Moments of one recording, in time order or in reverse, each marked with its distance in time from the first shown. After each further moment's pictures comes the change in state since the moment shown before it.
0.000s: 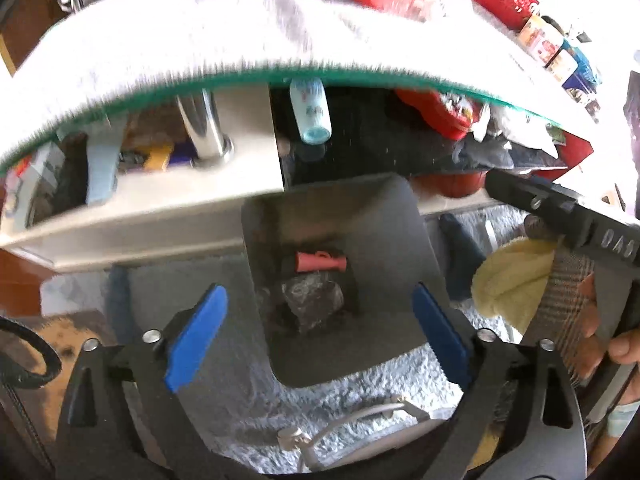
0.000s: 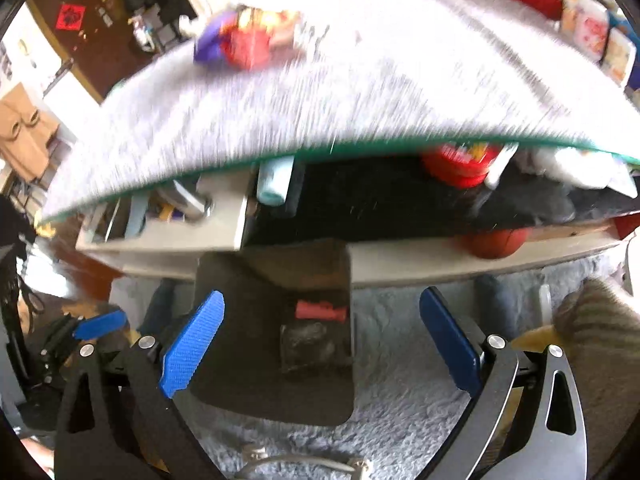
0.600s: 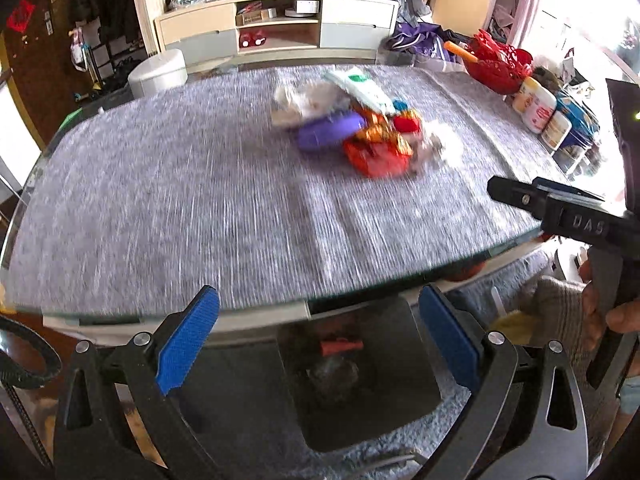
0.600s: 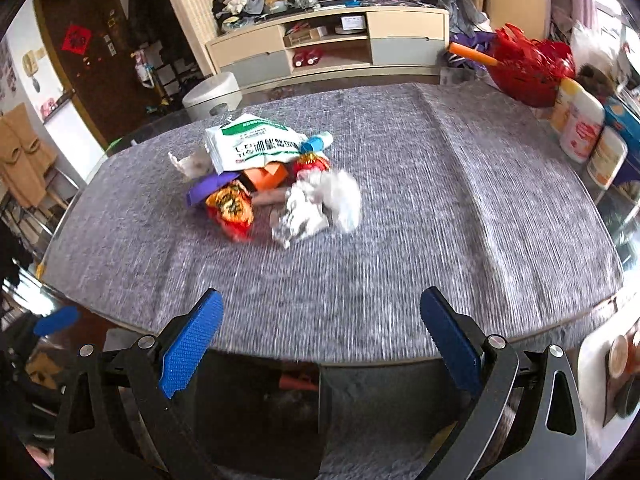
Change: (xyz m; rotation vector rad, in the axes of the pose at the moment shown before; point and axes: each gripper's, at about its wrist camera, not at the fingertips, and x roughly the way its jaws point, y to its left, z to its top) left arm -0.075 -0.011 0.103 0.056 -0.196 0.082; right arm -0.032 -0.005 0.110 -0.051 -0.127 -0.033
